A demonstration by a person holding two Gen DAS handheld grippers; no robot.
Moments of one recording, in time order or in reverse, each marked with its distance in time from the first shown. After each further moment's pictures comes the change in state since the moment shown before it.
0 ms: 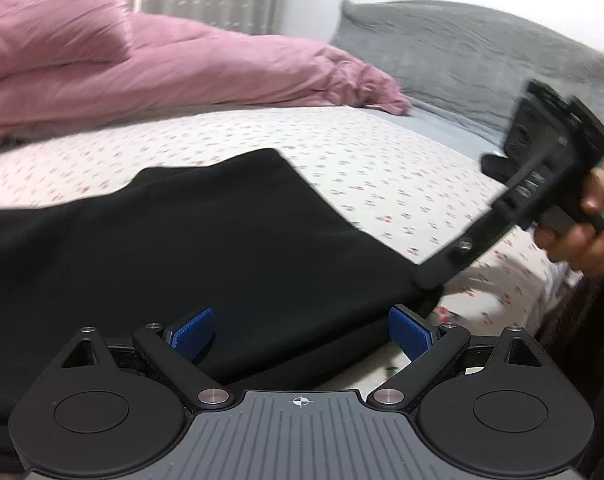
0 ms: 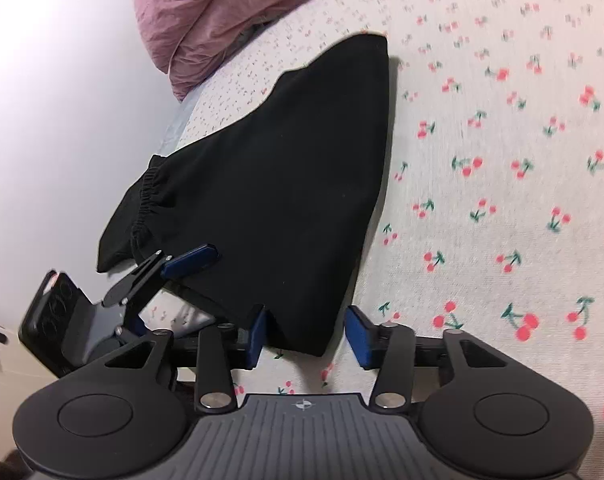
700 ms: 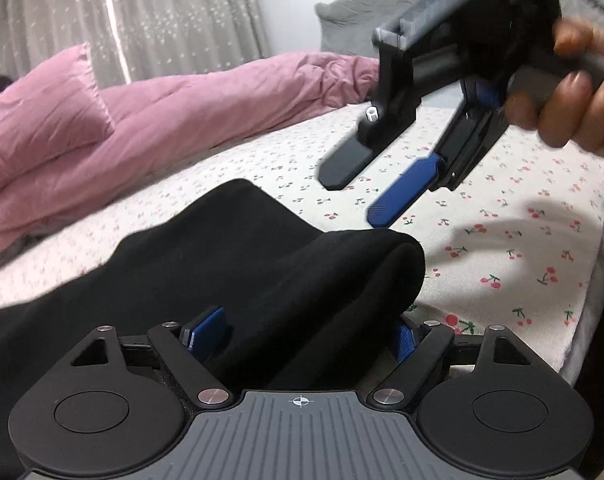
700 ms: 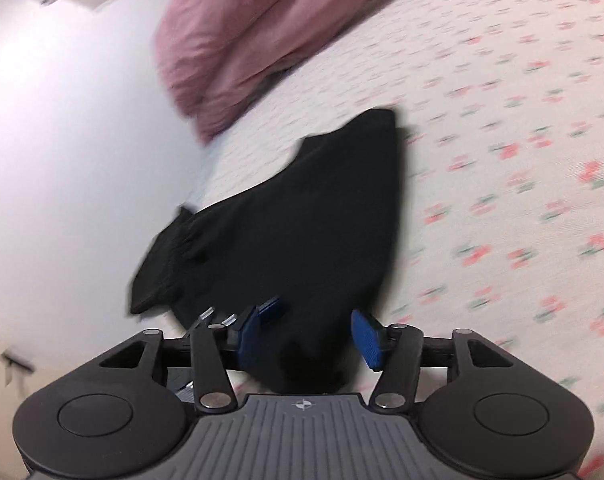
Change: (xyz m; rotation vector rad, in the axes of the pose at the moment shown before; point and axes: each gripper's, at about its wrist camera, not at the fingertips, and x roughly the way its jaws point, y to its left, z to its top) left arm 0.051 -0.075 -0.005 0.237 -0.059 0.234; right arm -0.027 -0.012 0.042 0.040 -0.134 0.011
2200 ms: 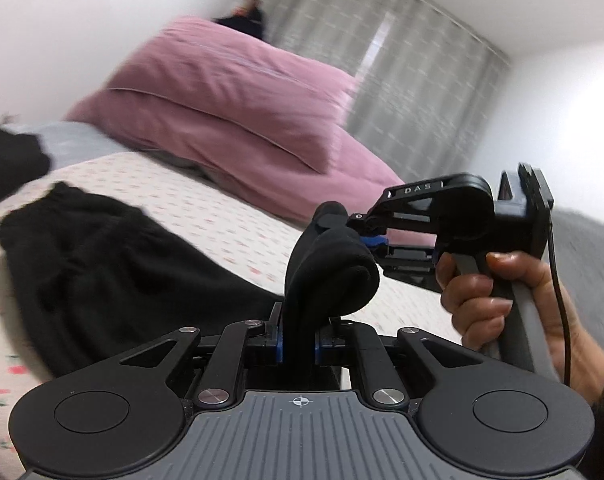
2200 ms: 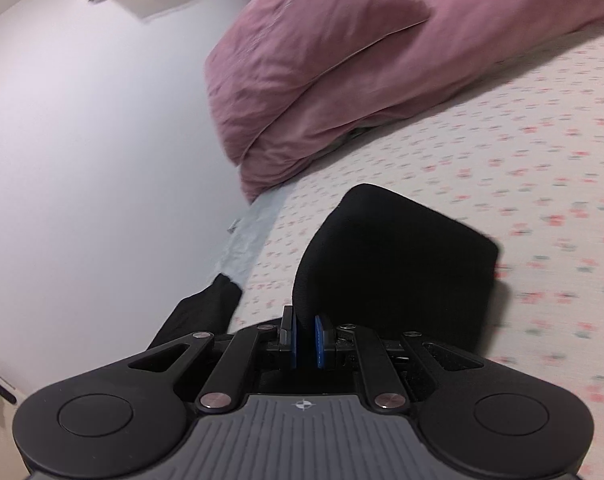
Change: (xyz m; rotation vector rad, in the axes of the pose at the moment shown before) left arm -0.114 0.142 -0.015 -0.839 -0.273 0.244; right arm 0.146 0.184 0.079 -0.161 -0.146 0.123
